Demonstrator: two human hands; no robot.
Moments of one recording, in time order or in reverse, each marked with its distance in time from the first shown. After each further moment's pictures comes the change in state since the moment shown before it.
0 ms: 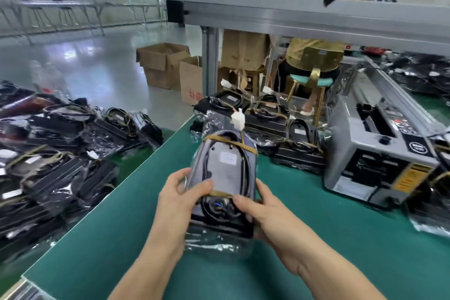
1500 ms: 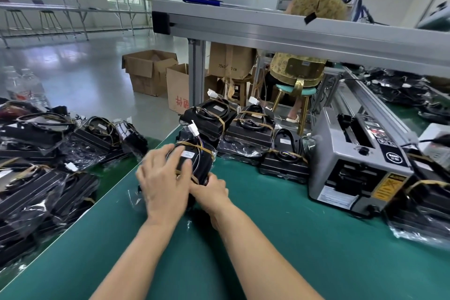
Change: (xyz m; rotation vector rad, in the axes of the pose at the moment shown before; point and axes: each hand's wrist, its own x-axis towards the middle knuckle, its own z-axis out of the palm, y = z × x) left_hand 0.067 -0.004 0.012 1.063 0.357 0.657; right_hand 0.114 0.007 0.049 -0.400 0.250 0.057
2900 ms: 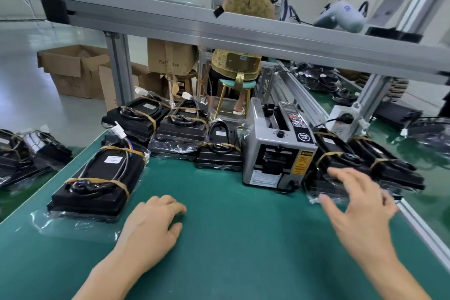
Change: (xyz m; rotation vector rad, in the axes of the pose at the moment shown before) left_hand -0.057 0.047 0.024 0.181 -0.699 0.482; right_hand -0.159 0.111 -0.266 -0.668 0.995 -0.259
